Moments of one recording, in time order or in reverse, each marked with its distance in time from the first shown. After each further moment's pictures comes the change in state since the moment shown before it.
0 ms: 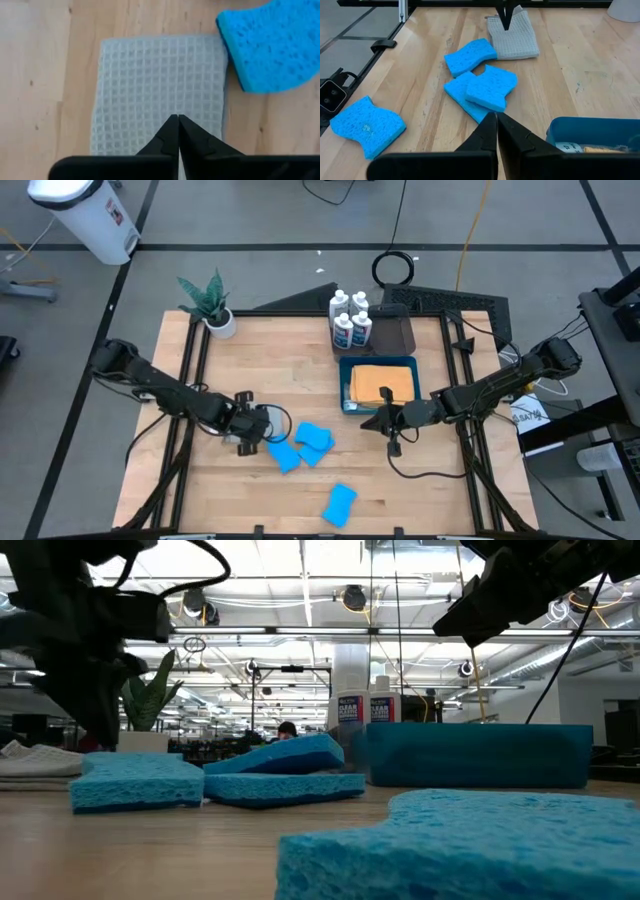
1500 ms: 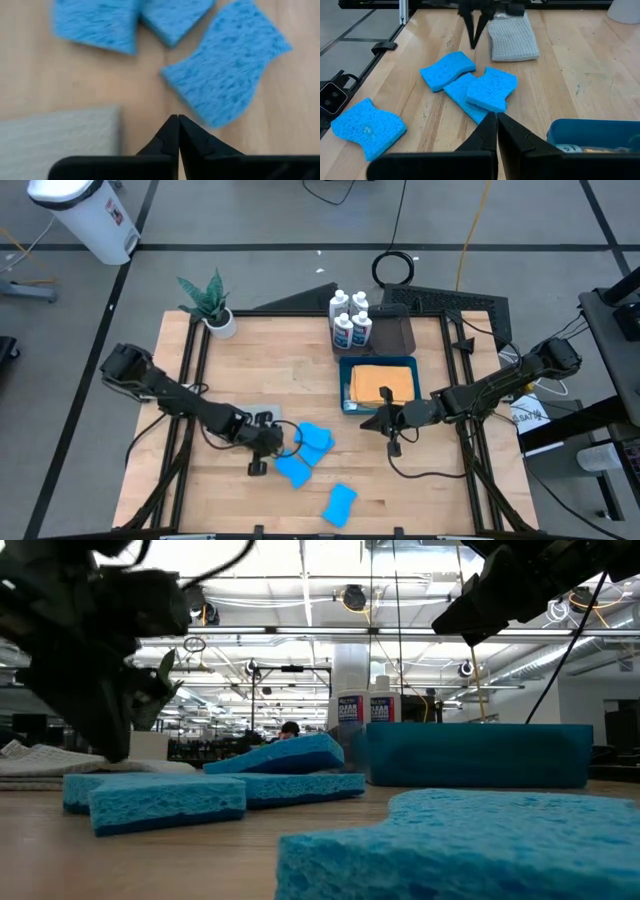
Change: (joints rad) left arm -0.044 0.144 0.007 0.387 0.176 0.050; right arm 0.000 0.000 0.000 0.008 0.000 0.000
